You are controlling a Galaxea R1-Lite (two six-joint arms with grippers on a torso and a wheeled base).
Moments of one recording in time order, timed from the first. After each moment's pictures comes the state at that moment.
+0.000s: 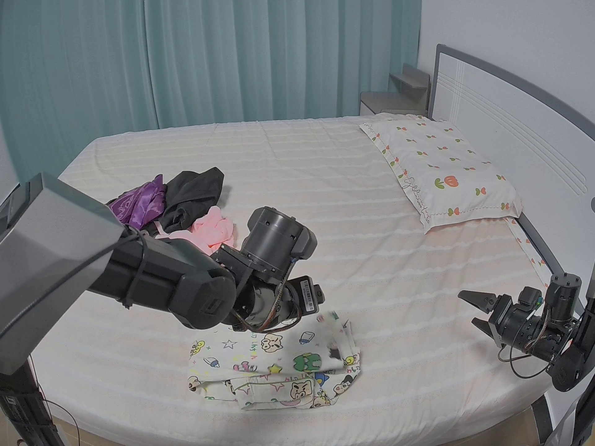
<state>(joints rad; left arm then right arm) -0.71 2.06 -1.22 0.01 0.17 -0.76 0.06 1.95 -0.02 -1.55 0.34 0.86</state>
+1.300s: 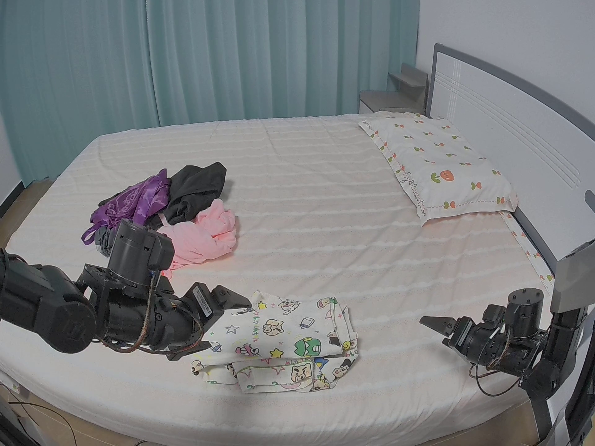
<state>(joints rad) -0.47 1.68 -0.71 -0.19 -0.16 -1.09 0.29 2.13 -0.08 -1.55 0.18 0.85</state>
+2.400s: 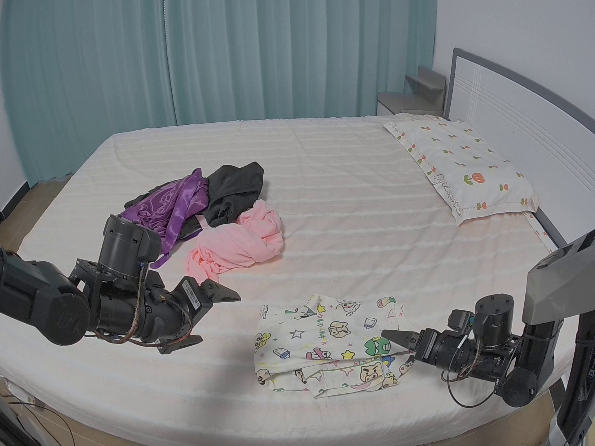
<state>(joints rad) -0.42 1.68 -0.71 -0.19 -0.19 -1.06 0.43 2.22 -0.18 -1.55 0.20 0.74</state>
